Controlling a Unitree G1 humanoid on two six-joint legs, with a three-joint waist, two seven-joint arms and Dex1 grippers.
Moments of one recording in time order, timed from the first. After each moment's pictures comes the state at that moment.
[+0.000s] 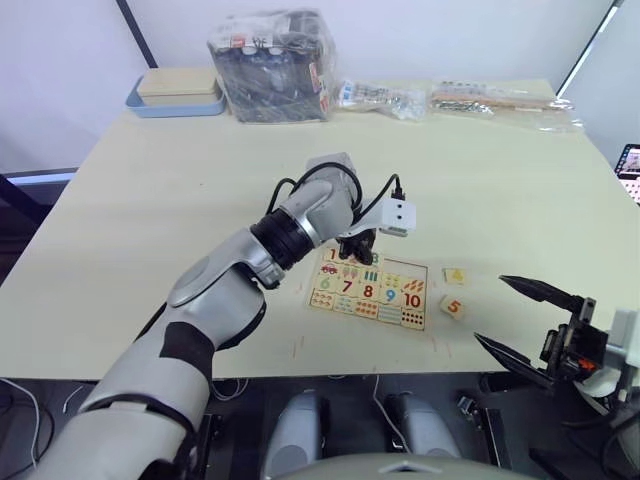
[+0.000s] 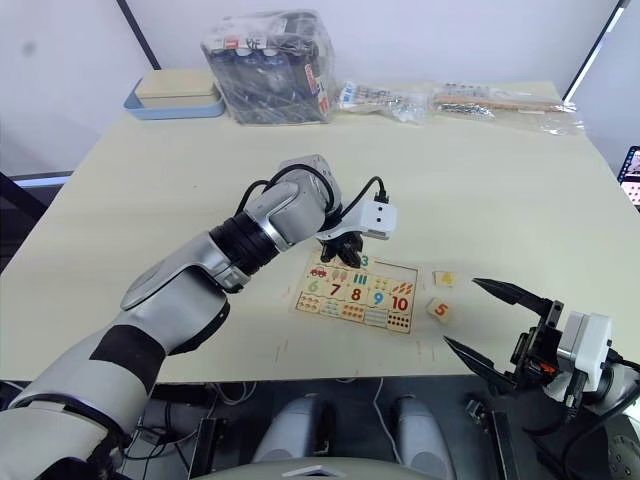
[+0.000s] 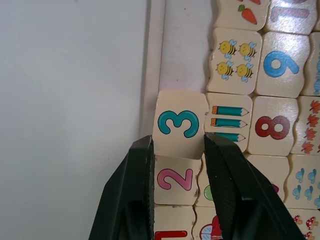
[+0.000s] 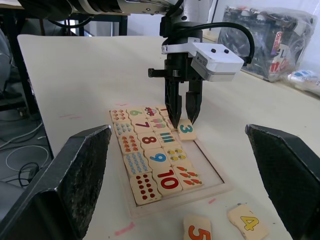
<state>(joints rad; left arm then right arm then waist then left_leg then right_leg) -1.24 0.31 -0.83 0.46 0.31 0.71 -1.46 0.43 -0.56 -0.37 -0.51 0.62 -0.07 1.10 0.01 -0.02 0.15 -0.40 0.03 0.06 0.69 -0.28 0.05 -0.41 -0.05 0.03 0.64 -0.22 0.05</state>
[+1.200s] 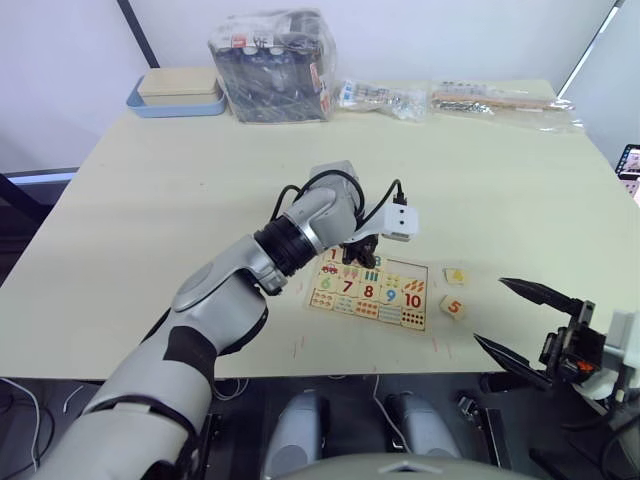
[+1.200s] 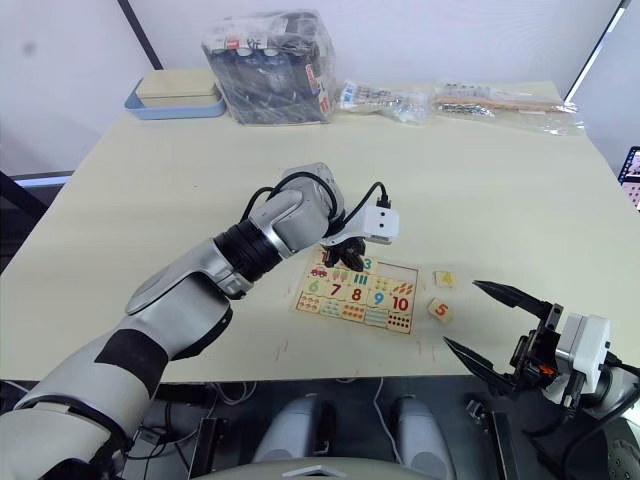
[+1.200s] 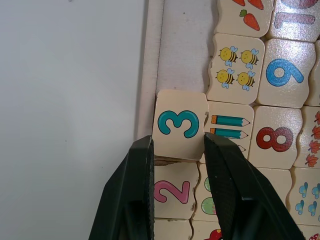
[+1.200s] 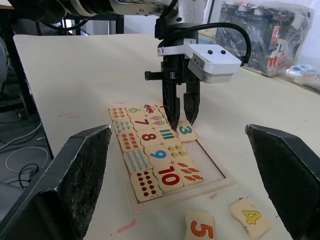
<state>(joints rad) -1.21 0.30 -0.83 0.43 0.32 0.74 -1.44 0.45 -0.56 -0.36 -0.51 0.62 -0.07 1.08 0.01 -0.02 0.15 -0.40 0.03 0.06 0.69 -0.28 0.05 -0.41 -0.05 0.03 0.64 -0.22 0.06</state>
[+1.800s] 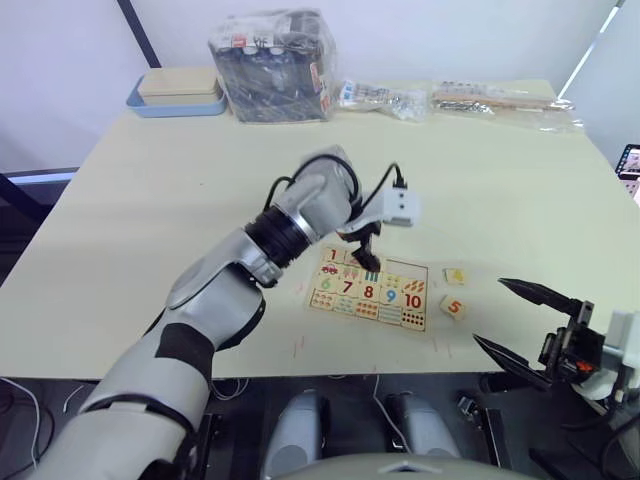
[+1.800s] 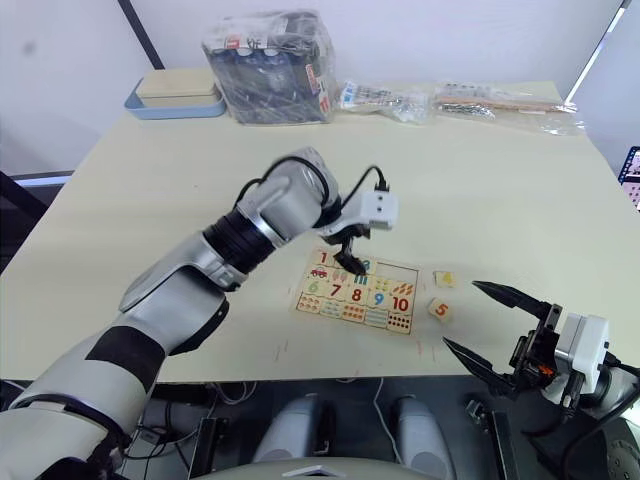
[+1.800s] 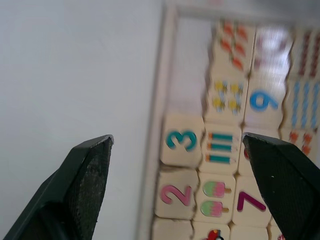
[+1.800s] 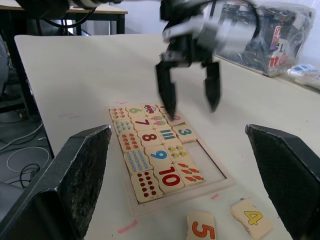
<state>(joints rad) -1.25 0.32 -0.63 0.43 0.19 0.69 -1.43 0.43 -0.56 -0.35 -0.51 0.62 -0.07 1.08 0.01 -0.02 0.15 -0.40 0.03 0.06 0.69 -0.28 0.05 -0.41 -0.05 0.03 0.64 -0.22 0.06</state>
